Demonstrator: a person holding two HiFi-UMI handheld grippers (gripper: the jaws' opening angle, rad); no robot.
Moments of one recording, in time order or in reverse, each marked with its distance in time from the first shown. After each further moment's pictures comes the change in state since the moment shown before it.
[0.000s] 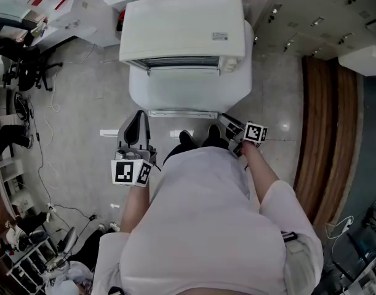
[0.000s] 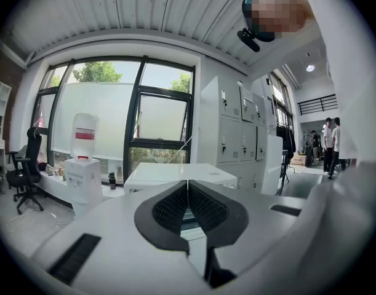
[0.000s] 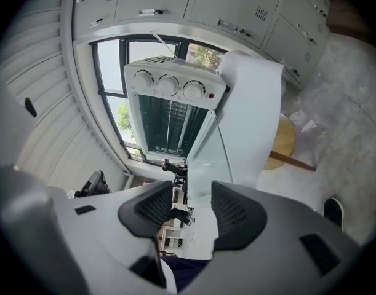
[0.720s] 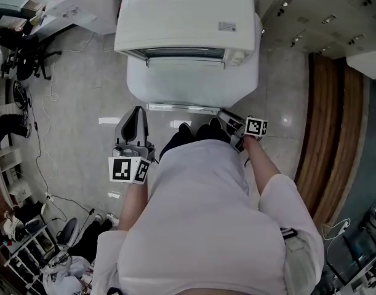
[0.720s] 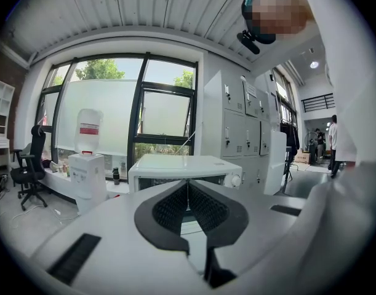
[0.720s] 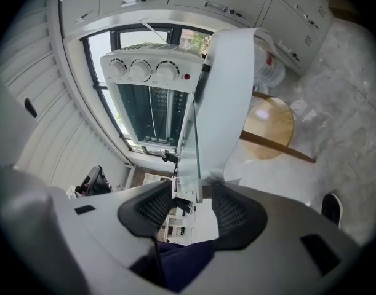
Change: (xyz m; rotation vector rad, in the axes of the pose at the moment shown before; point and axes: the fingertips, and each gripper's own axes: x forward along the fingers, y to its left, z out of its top) left arm 0.004 0.011 -0.036 -0.005 0.026 0.032; right arm 0.018 -0.051 -0.019 0.025 0.112 0.016
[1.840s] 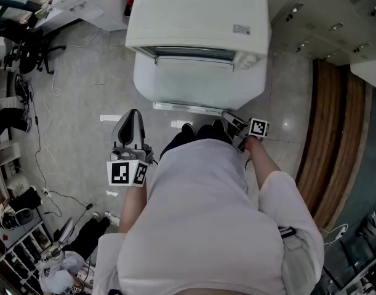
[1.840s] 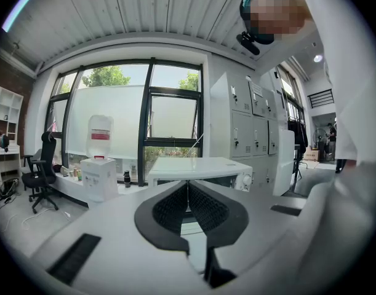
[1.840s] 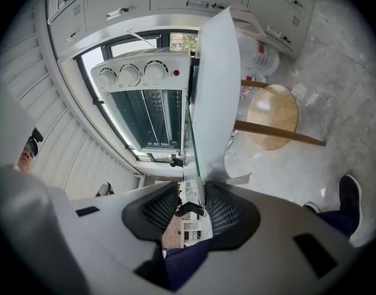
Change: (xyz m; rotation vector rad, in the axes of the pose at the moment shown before) left arm -0.026 0.035 0.005 0.013 -0.016 0.081; right arm 0.017 0.003 -0.002 0.090 -0.022 0.094
